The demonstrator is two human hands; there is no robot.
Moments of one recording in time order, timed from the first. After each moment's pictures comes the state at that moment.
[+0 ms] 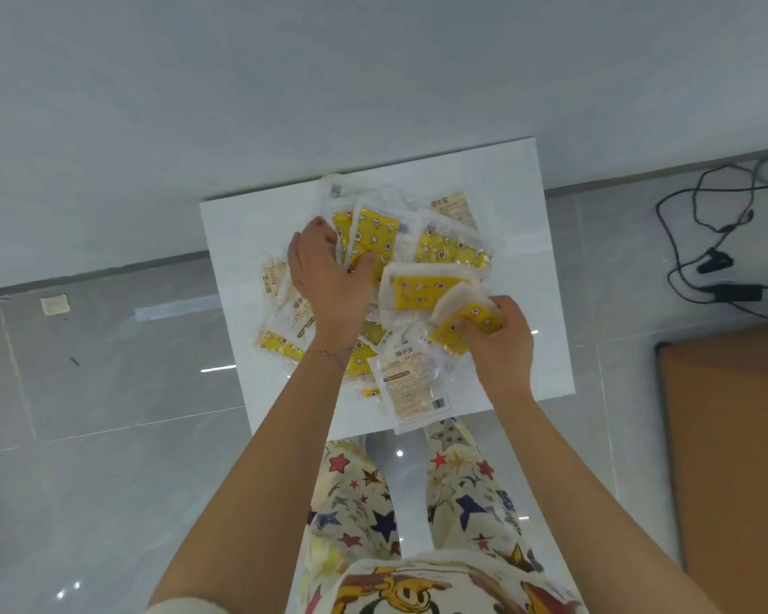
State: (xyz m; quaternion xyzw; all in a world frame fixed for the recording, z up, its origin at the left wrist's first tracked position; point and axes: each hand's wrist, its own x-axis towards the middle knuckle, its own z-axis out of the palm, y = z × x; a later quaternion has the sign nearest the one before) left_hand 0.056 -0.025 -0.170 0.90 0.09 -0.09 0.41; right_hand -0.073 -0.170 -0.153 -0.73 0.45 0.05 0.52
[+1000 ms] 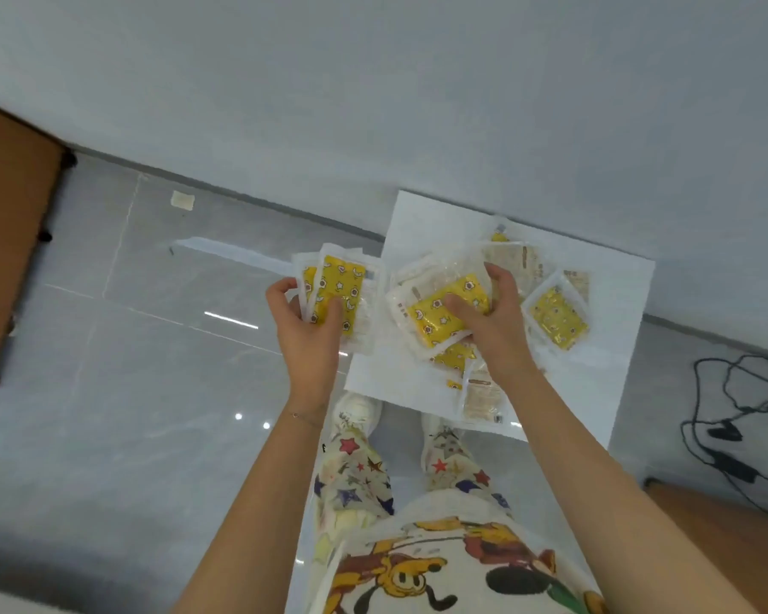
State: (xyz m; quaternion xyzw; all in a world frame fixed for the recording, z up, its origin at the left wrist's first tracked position) left_hand -0.021 0.161 -0.044 0.70 0.38 0.02 0.61; right_hand 0.010 -0.036 -0.050 -0.70 0.27 0.20 0.63
